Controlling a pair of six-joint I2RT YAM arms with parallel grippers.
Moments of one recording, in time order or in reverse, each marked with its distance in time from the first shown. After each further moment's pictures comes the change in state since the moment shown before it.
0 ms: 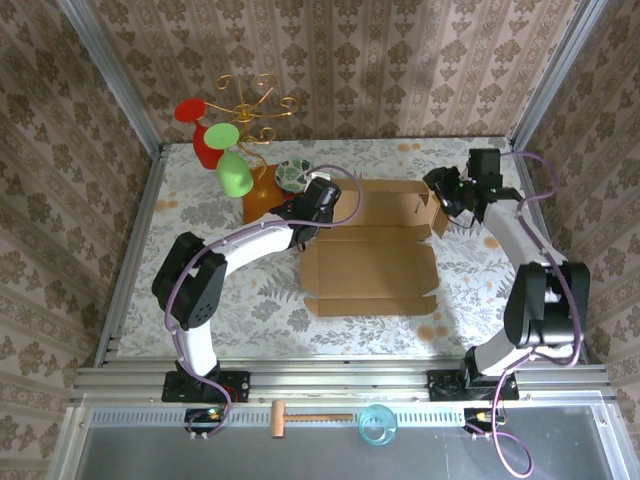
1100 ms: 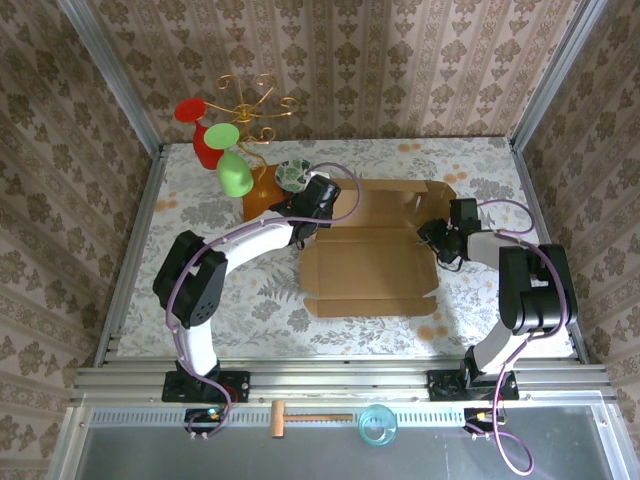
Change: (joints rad) left arm 0.008 0.013 0.026 -0.043 0.022 -0.005; right arm 0.034 0.132 -0.369 0.275 0.127 -0.081
